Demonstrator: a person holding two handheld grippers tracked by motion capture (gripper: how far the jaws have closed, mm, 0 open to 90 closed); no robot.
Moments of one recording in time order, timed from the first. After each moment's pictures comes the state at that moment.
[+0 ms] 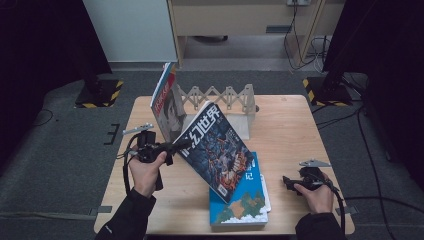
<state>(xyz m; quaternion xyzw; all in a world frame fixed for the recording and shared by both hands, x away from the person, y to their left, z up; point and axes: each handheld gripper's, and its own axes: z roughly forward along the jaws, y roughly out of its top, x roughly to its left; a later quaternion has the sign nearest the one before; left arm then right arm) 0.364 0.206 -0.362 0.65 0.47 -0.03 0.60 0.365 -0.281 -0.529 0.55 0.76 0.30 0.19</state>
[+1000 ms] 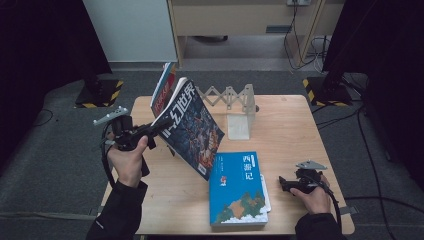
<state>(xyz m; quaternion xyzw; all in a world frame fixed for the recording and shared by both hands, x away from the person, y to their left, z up) 0.359 0.232 -0.306 0.62 0.47 0.08 0.63 0.365 -0.273 -0.540 0.54 0.75 0.31 0.22</state>
